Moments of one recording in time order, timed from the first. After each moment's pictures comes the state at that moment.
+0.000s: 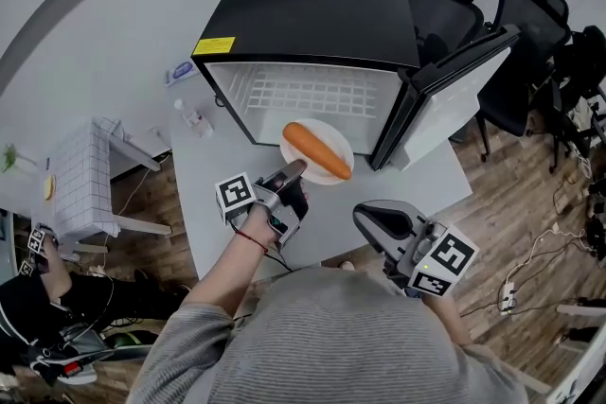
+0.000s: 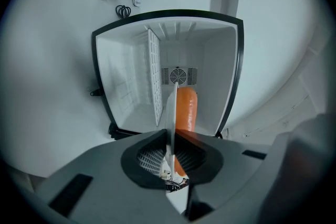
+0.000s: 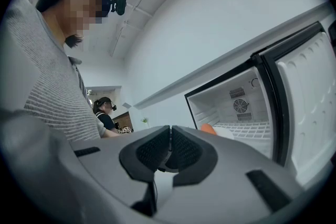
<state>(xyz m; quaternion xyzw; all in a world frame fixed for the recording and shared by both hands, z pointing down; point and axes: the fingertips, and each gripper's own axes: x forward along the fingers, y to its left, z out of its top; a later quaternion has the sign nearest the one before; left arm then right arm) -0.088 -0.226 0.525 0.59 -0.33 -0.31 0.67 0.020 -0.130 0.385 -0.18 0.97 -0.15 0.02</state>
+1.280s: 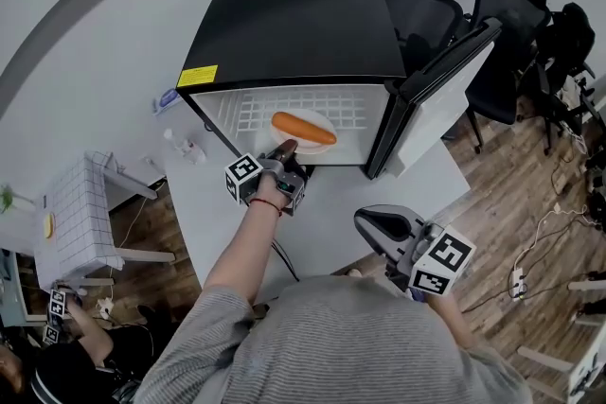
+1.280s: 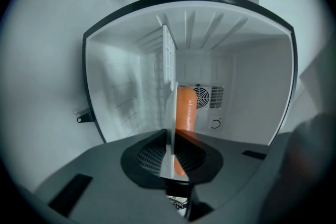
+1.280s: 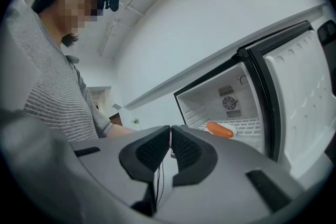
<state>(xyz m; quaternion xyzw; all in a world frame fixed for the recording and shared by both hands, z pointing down) -0.121 -0.346 0.592 0.53 -0.40 -0.32 0.68 0.022 -0.152 0.403 -0.23 0.96 -0.18 0.01</state>
